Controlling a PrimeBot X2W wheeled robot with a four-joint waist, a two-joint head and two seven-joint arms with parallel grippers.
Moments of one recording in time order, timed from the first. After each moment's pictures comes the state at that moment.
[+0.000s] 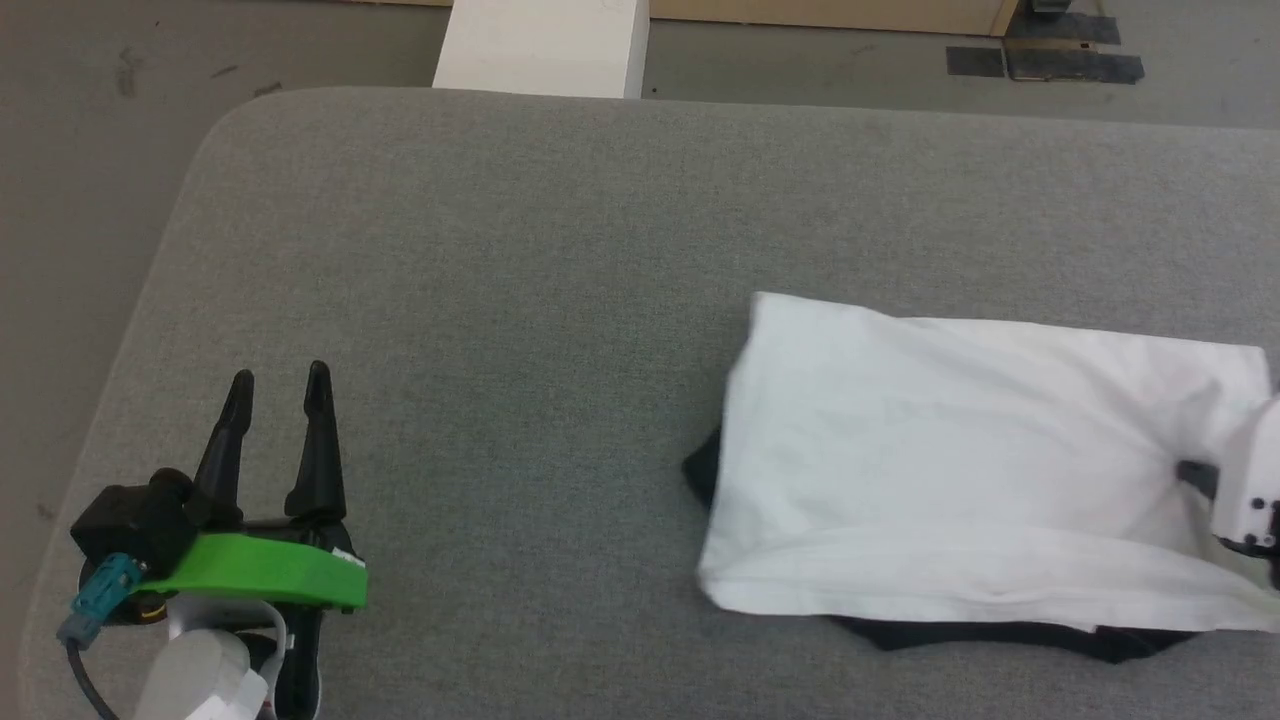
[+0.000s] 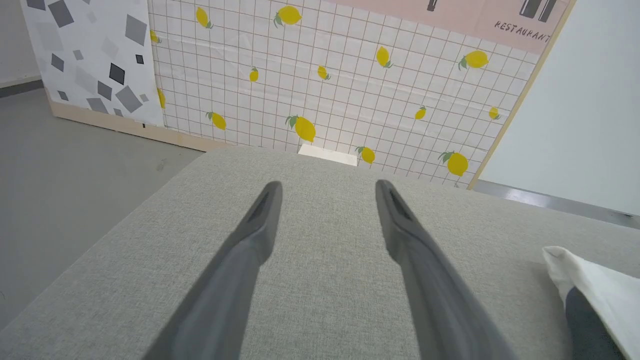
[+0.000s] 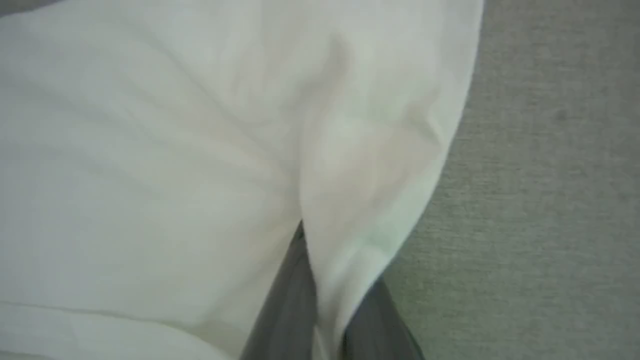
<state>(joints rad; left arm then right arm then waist) -0.12 0.18 0.02 0.09 -0.40 -0.12 -0.26 -0.41 -0.46 -0.06 0.54 0.53 0.13 0.77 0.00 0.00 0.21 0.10</state>
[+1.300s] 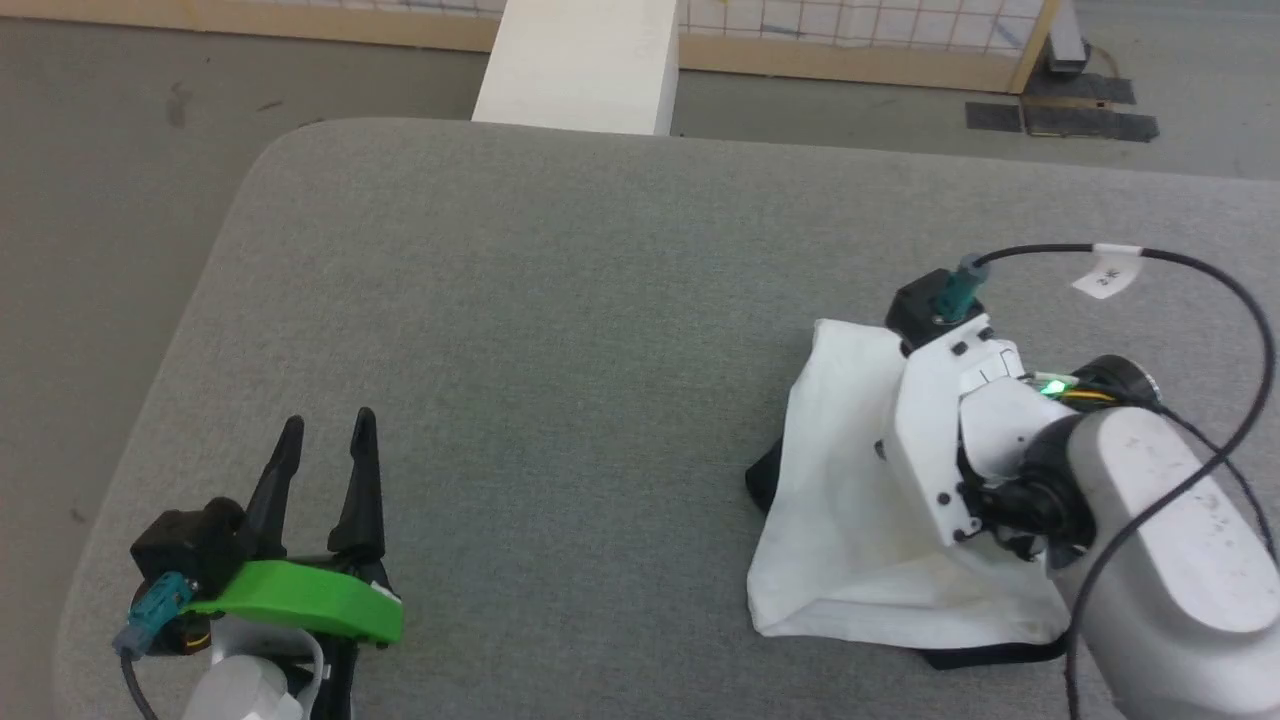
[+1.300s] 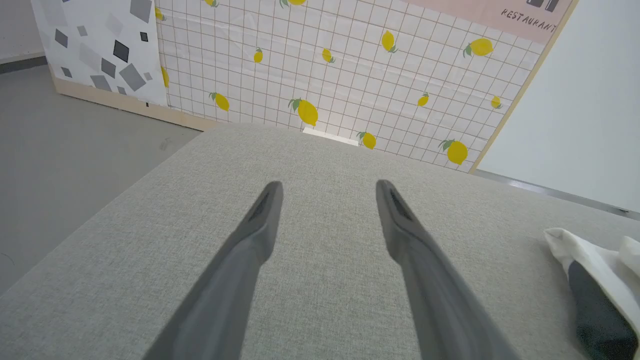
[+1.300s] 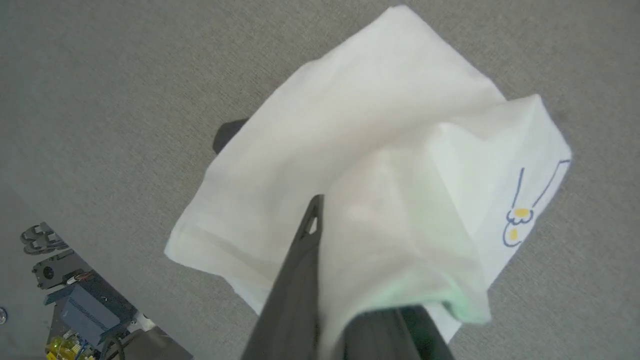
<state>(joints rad) -0.10 0.17 -0.03 0.17 -0.42 -0.12 -0.26 -0.51 -0.27 0.36 0.15 0.43 0.13 1.10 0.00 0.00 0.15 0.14</state>
